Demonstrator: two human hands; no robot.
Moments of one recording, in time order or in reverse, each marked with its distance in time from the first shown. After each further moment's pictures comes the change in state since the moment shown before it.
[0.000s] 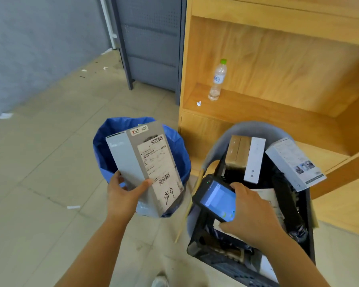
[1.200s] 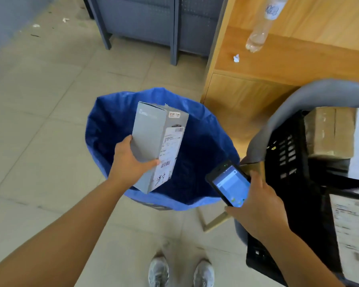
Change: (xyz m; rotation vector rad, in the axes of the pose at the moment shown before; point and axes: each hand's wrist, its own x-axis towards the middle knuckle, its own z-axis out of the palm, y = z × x) left_hand 0.322 -0.116 -0.013 0.537 -0.403 0.154; right_hand 0.188 -0.115 0.186 0.085 0.022 0.432
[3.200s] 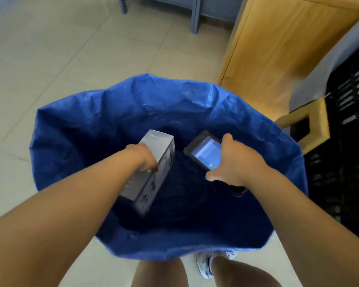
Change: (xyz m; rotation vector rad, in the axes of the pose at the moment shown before) left_hand -0.052 -0.158 0.074 0.834 -0.514 -0.427; right_hand -0.001 -0.032 0.162 -0.190 -0.248 -0.294
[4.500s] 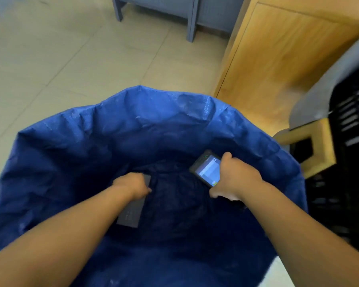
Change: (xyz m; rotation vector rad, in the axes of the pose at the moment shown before) left_hand 0.051 -0.007 0.036 0.042 -0.033 0.168; right_hand 0.048 0.014 0.004 -0.087 -0.120 0.140
